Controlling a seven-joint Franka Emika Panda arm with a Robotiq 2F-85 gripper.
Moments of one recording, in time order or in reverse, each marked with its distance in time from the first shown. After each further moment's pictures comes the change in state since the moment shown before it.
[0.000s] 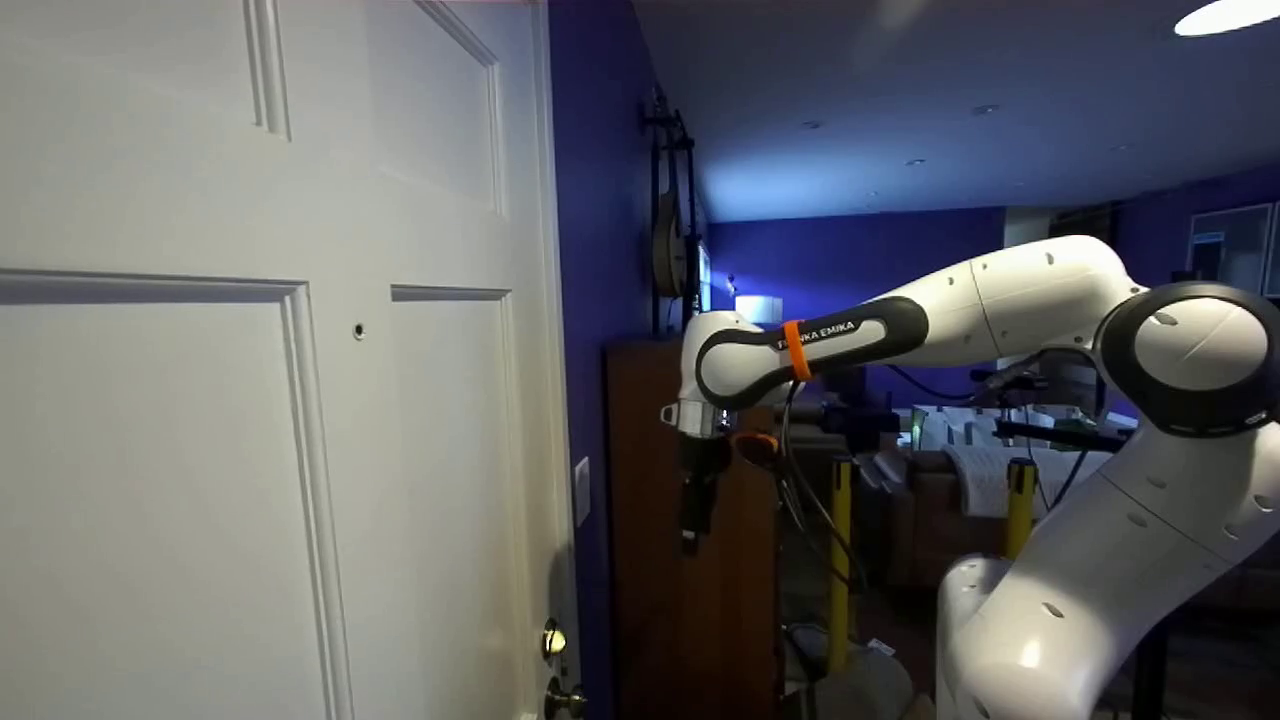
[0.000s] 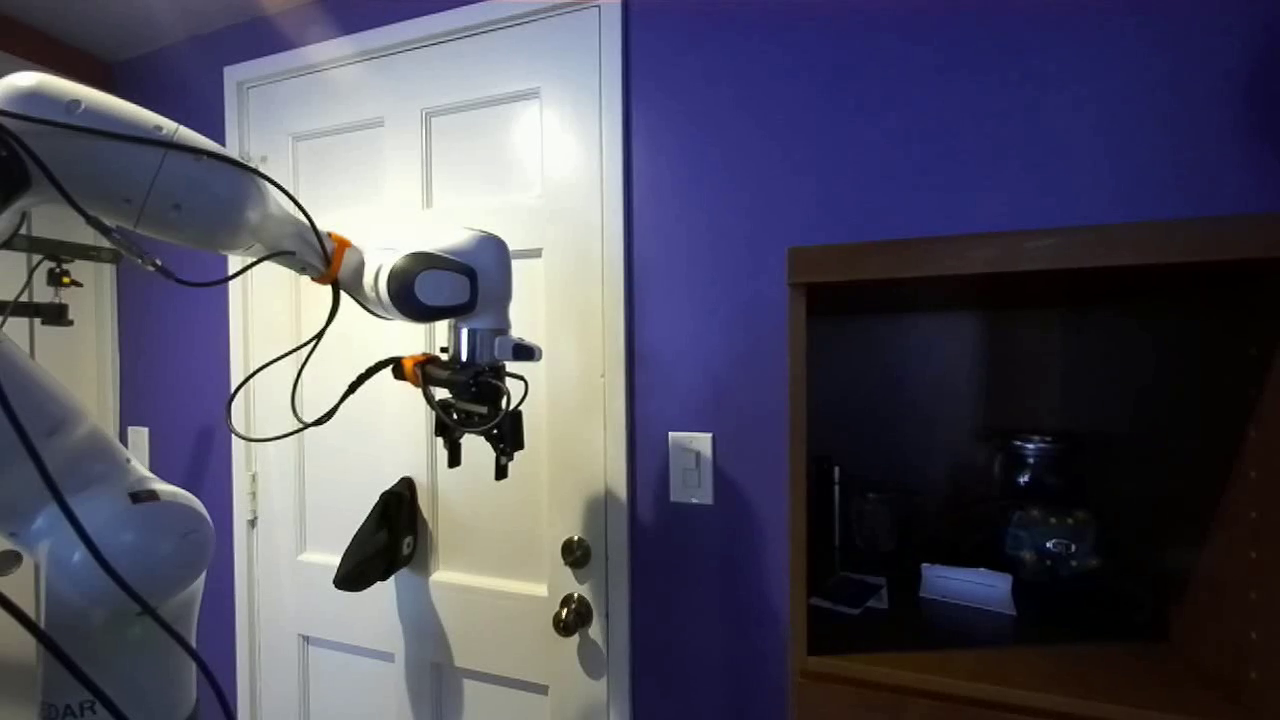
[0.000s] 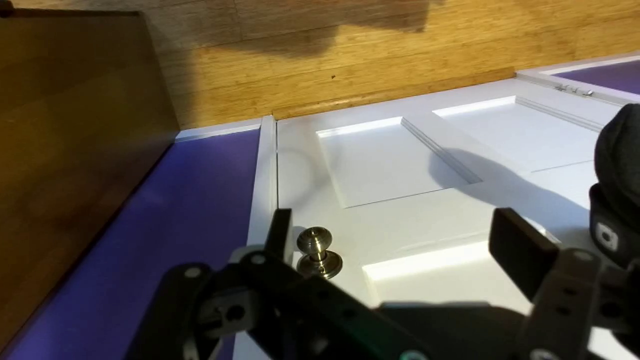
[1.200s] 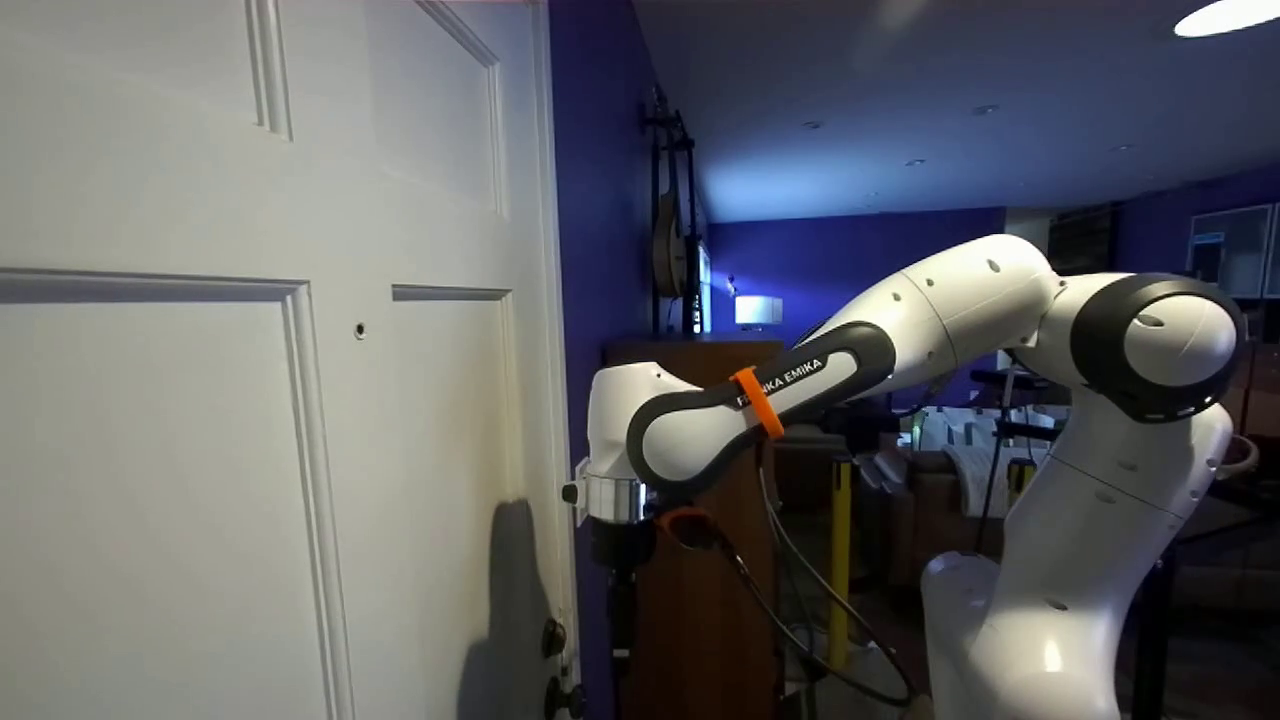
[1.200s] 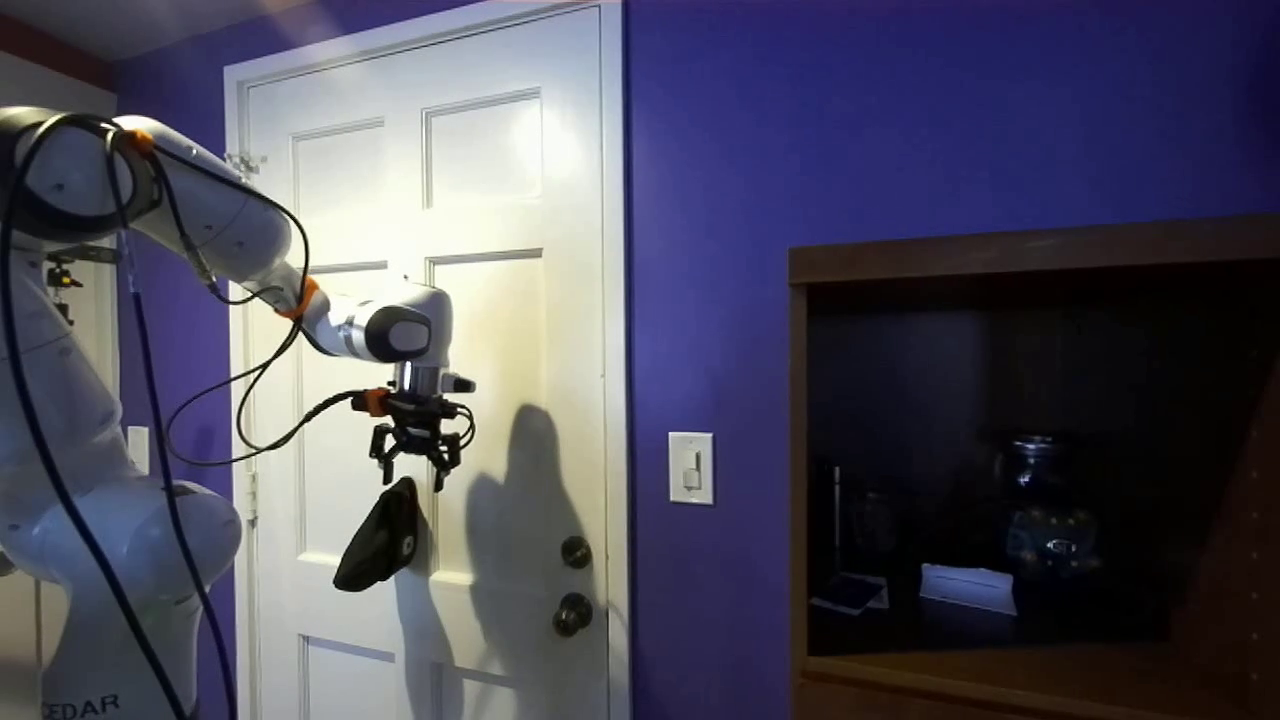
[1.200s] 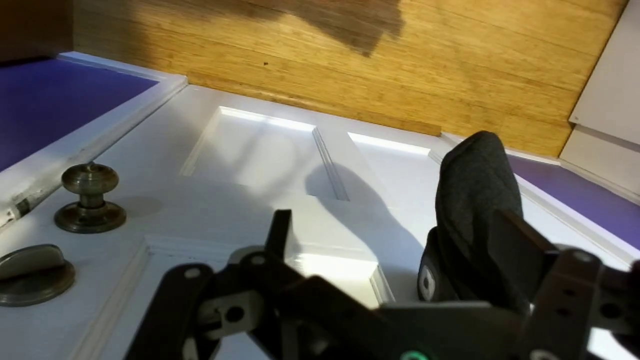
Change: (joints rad) arm 0.255 0.159 0.228 -0.025 0.157 0.158 -0.017
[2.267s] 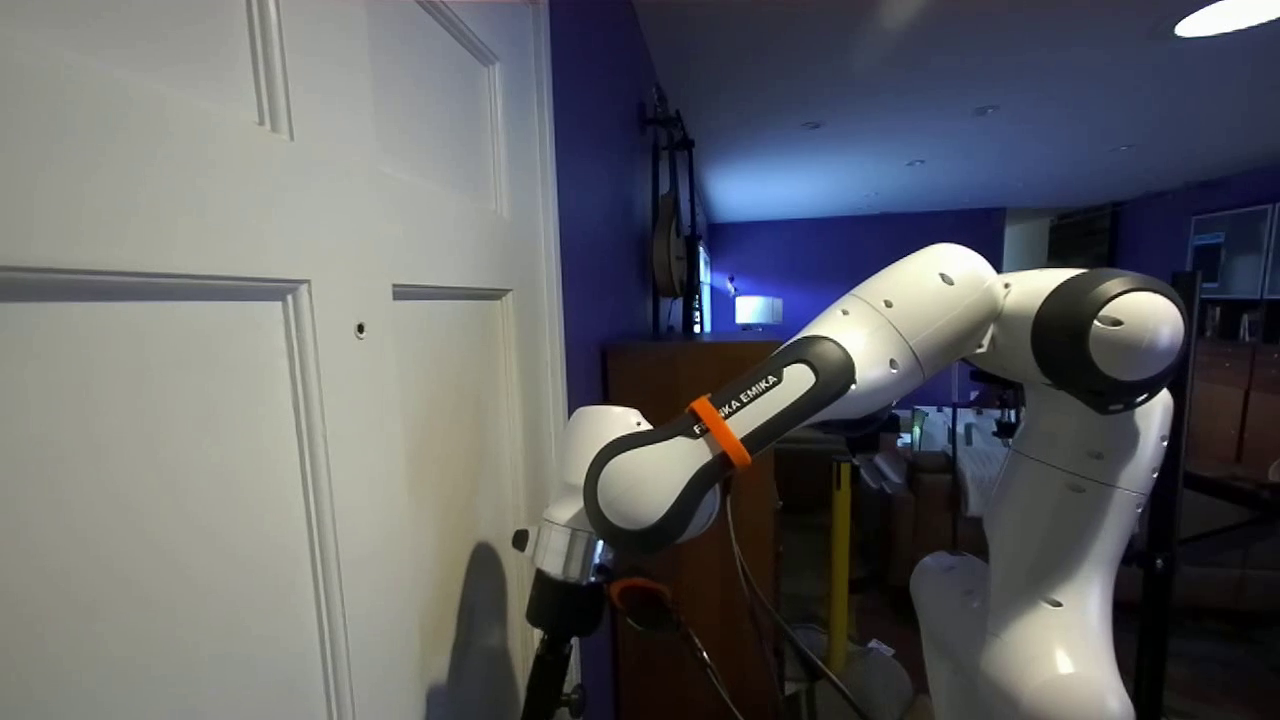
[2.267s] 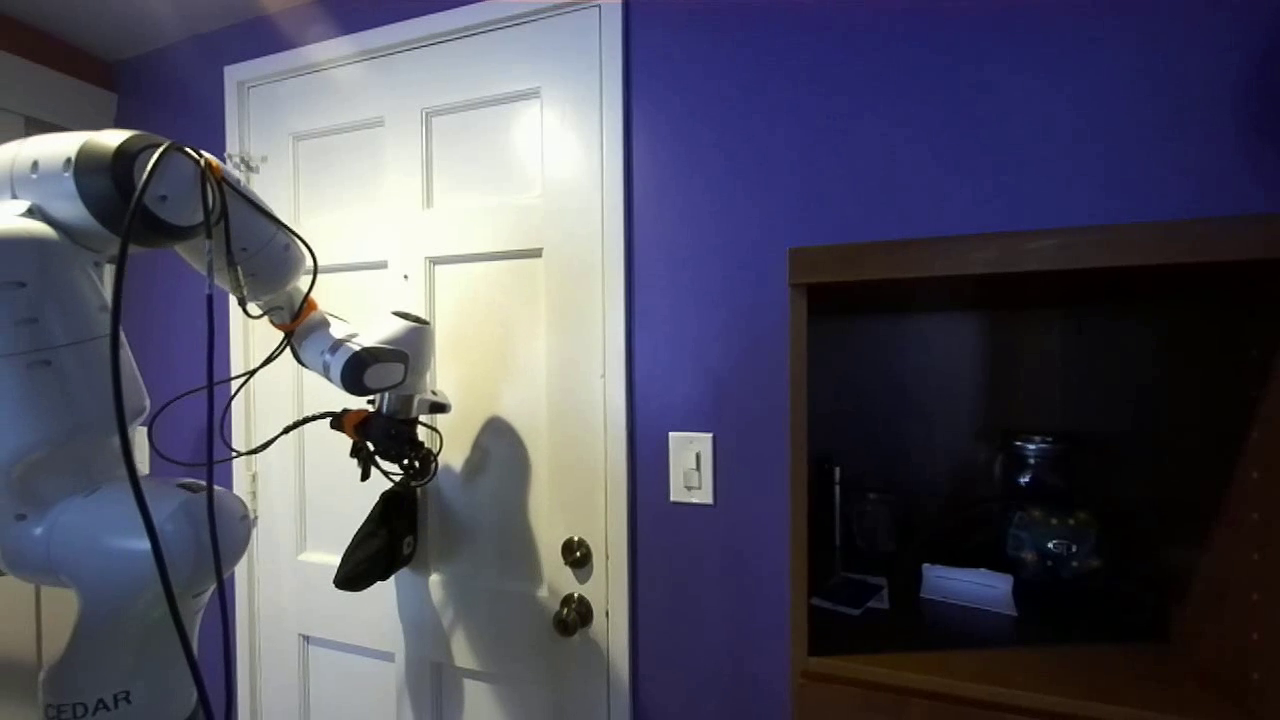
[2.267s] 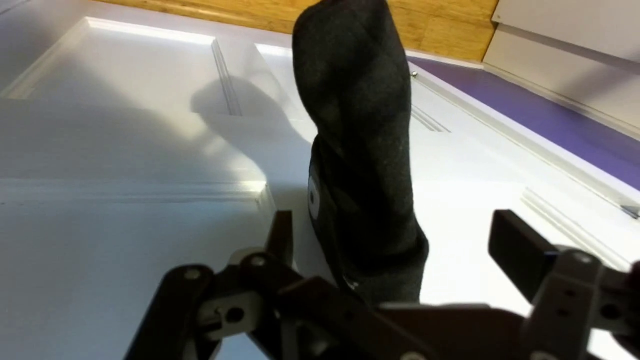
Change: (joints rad) arm 0.138 0.151 0.063 0.000 0.339 0.304 -0.004
